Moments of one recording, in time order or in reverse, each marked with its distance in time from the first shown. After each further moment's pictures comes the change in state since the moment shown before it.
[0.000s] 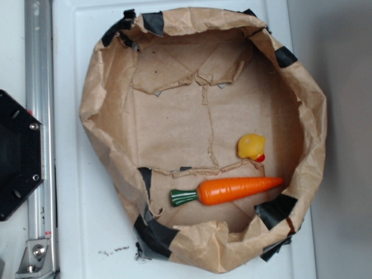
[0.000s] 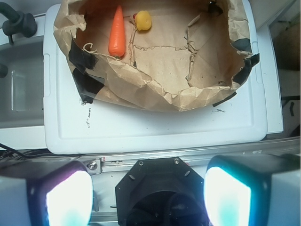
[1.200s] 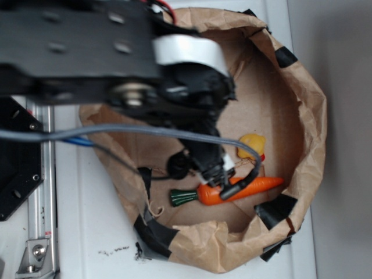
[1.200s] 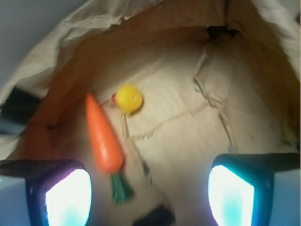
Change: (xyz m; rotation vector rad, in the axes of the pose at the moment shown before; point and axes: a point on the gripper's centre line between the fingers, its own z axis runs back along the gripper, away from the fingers) arm 0.136 0.014 -0.136 -0.070 -0.109 0.438
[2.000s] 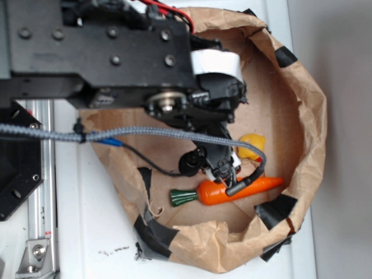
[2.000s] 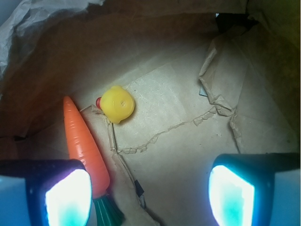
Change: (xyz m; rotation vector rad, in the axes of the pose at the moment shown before) arm 0.002 -0.001 0.000 -0.008 -0.015 0.003
